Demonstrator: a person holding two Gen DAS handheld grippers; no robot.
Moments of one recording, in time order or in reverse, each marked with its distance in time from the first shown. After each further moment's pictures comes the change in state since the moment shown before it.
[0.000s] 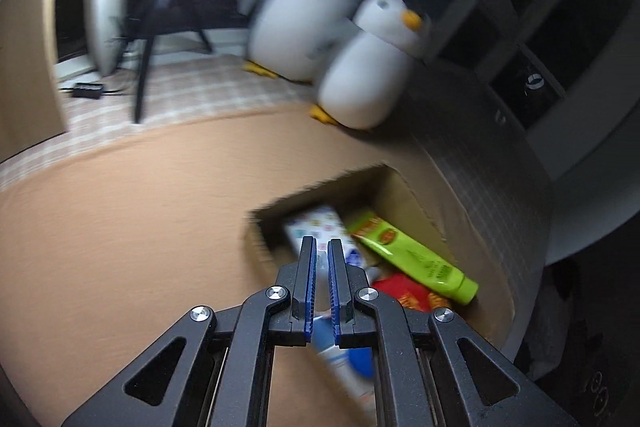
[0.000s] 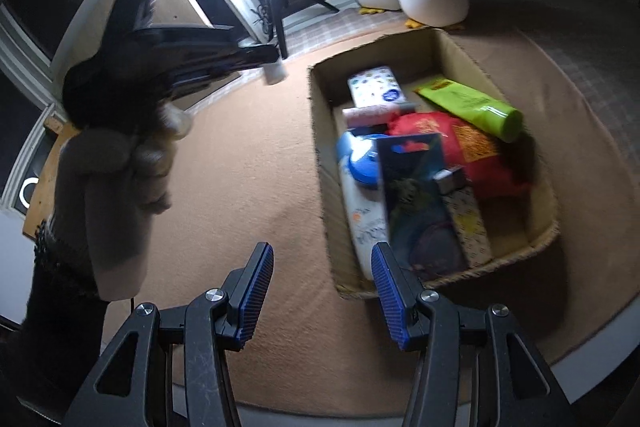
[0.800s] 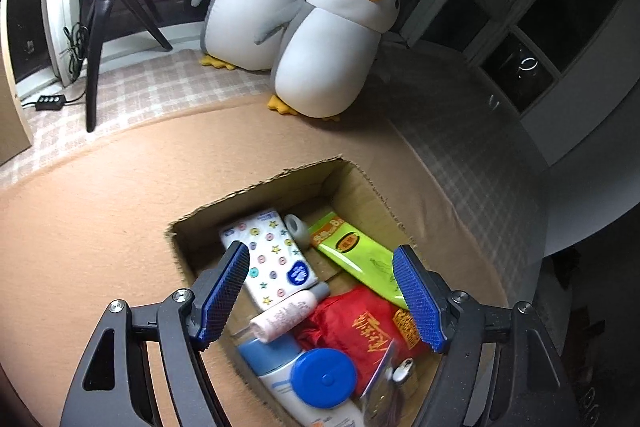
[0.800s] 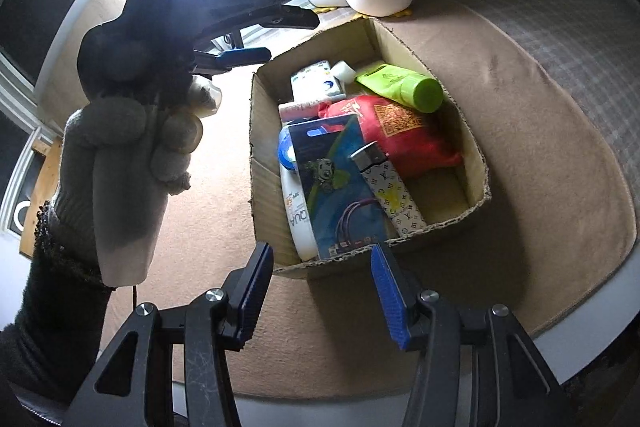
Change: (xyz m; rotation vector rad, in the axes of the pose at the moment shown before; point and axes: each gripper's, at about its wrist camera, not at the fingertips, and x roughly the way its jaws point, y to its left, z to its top) left arm 0.027 -0.034 0.008 0.037 0.025 -0.004; right arm -0.017 -0.038 -0.013 0.064 -0.004 -0.024
